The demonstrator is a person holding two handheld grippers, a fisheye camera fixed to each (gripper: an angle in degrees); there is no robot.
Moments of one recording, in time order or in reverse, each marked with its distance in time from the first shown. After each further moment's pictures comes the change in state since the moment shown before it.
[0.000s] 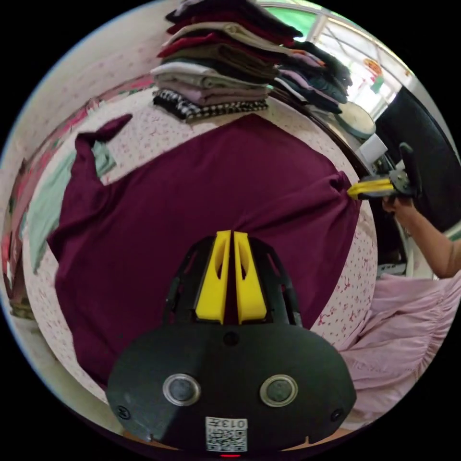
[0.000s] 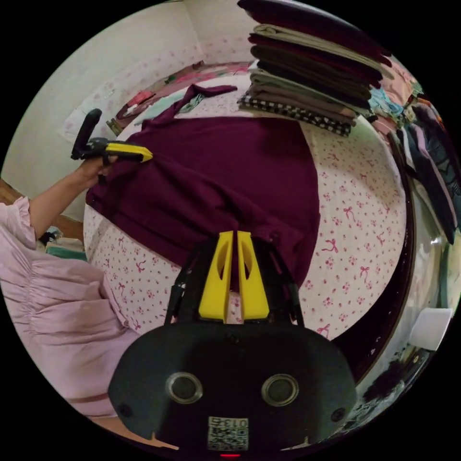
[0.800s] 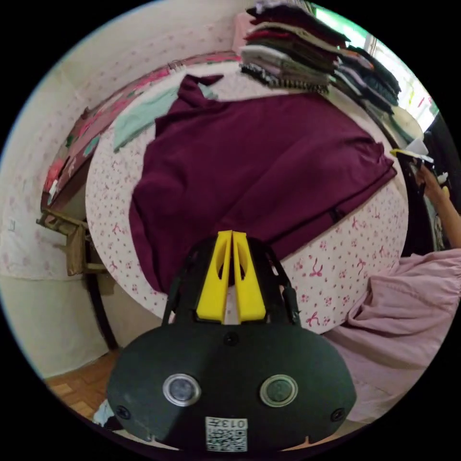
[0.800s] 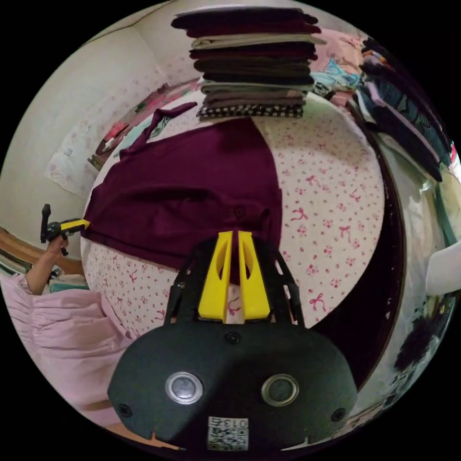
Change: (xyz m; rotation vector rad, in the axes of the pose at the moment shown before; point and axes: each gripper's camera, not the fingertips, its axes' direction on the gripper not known) left arm -0.001 0.136 -0.078 -0.045 -0.307 -0.250; right arm 0.127 0.049 -0.003 0.152 0.027 0.194
